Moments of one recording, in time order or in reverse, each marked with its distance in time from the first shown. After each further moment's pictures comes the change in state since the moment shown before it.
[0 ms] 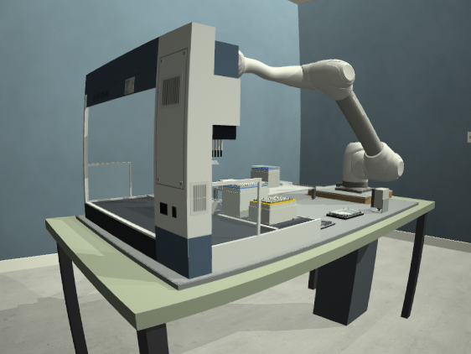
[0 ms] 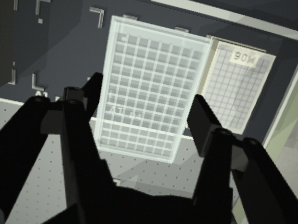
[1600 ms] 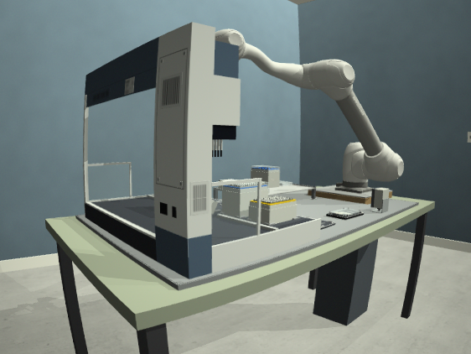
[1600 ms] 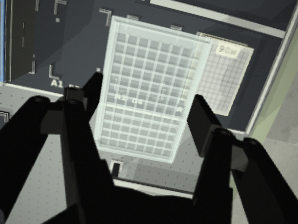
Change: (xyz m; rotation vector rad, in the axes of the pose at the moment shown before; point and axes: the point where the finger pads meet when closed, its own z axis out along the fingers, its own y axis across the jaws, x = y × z) arm 0.000 0.000 -0.071 0.000 0.000 0.000
